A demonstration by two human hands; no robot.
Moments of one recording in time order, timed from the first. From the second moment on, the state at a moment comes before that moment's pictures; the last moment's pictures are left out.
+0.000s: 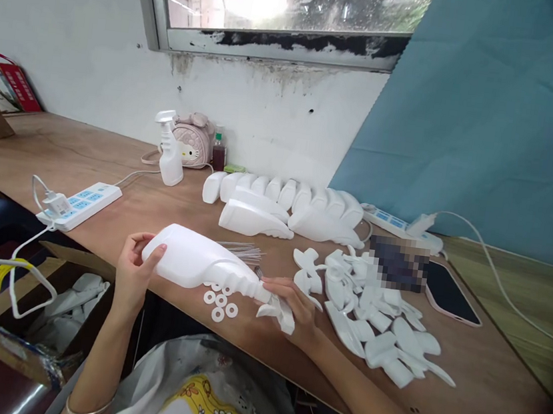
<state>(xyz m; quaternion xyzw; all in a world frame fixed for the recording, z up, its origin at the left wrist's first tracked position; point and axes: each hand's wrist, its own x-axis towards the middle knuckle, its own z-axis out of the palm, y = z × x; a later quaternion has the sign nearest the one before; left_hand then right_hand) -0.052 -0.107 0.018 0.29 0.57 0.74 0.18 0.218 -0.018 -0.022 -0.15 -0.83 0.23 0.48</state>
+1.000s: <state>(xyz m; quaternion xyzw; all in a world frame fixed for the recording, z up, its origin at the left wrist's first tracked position) -0.030 -0.112 0.024 0.52 0.62 0.59 -0.08 0.198 -0.015 -0.023 -0.35 -0.49 0.70 0.38</state>
